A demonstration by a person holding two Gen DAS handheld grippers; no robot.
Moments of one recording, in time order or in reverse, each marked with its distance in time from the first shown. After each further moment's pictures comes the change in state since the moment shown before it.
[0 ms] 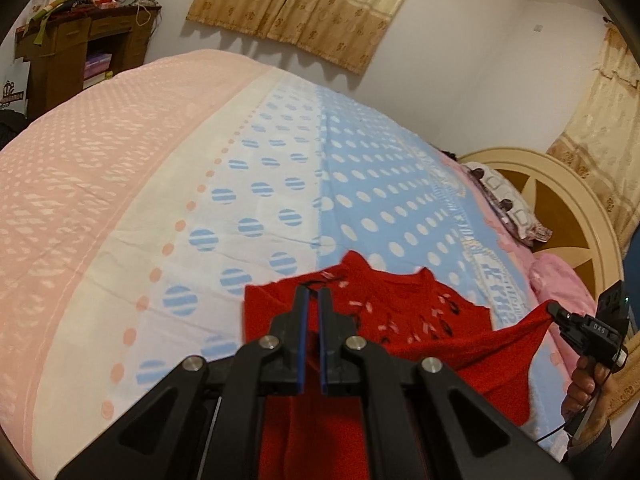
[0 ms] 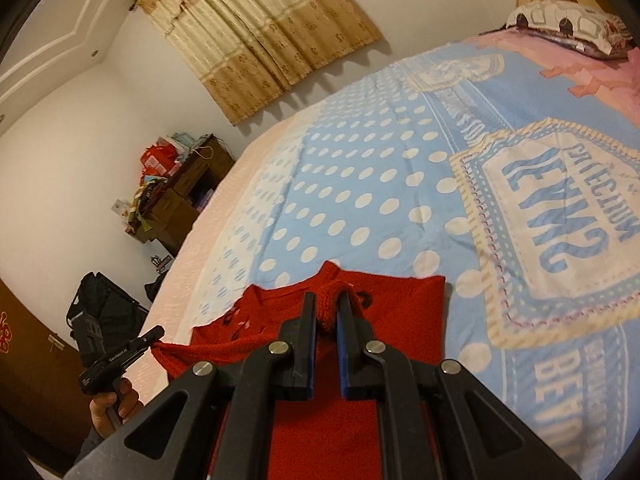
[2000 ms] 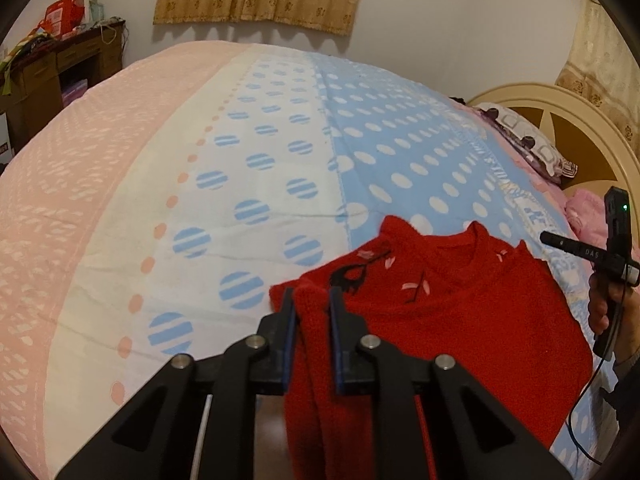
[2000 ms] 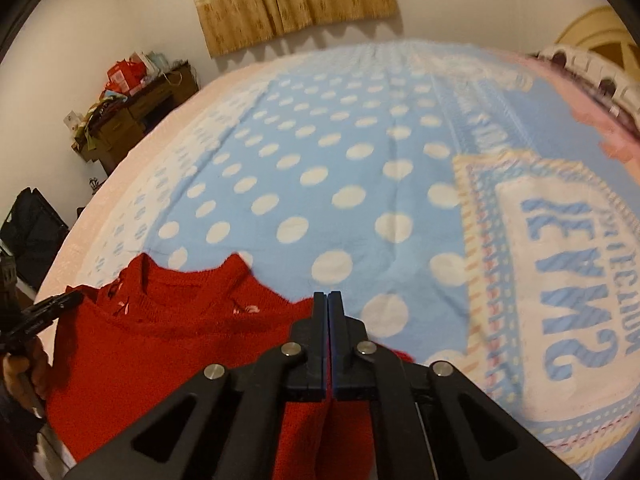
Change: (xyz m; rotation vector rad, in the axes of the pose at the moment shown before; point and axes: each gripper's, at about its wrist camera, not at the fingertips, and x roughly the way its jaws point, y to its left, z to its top) left arm 0.063 0.003 -0.008 0.186 0.102 0.092; right arm 0.116 -0.021 0.028 -0.255 0.162 -0.239
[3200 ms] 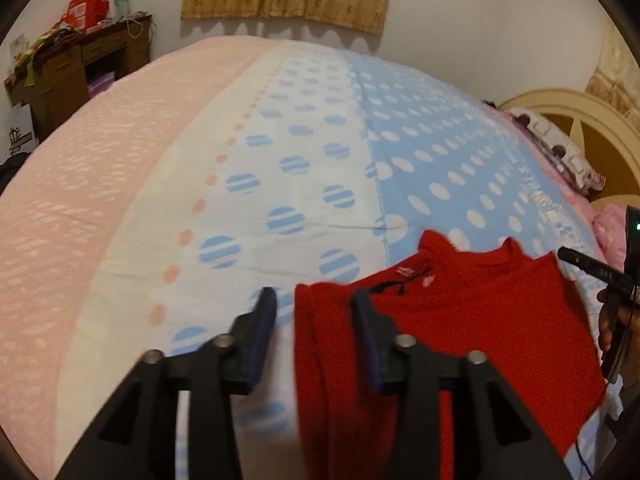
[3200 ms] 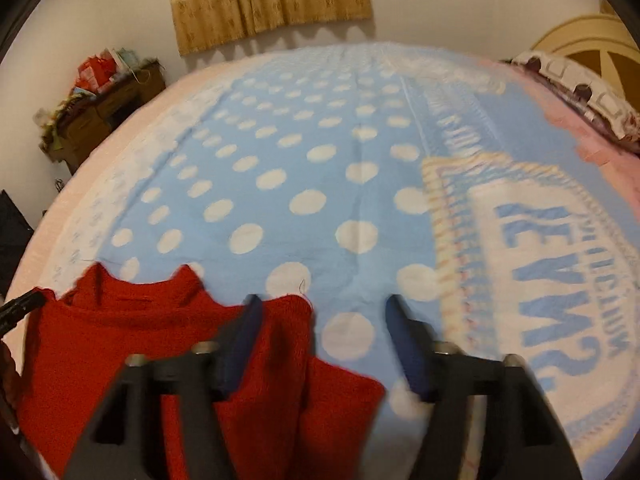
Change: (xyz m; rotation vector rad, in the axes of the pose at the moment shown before) left arm -0.004 0.007 0.011 -0.042 -0.018 0.100; right arm -0.001 -0.004 0.000 -0.004 -0.050 -0.126
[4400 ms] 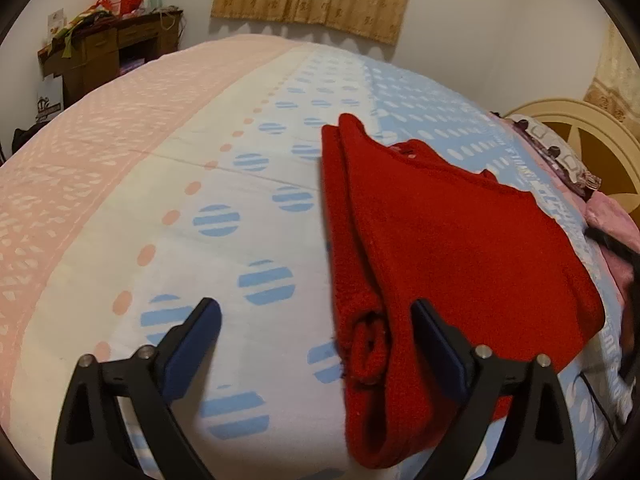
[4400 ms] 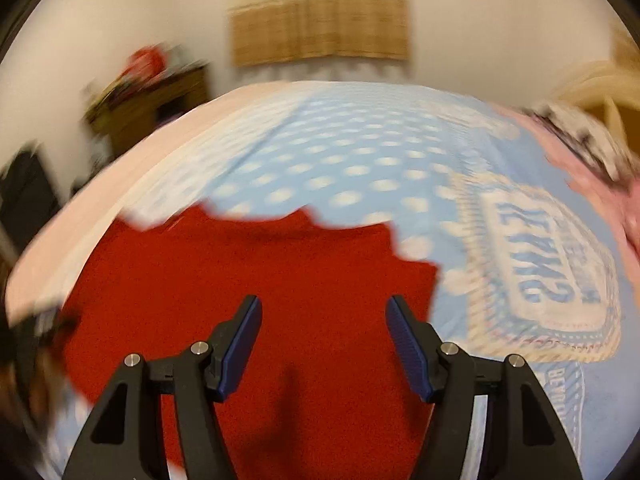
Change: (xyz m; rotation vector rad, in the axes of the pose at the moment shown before) left arm -0.054 0.006 -0.127 -0.064 -0.035 0.024; right arm -0.086 0.057 -0.074 -0.071 -0.100 0.017
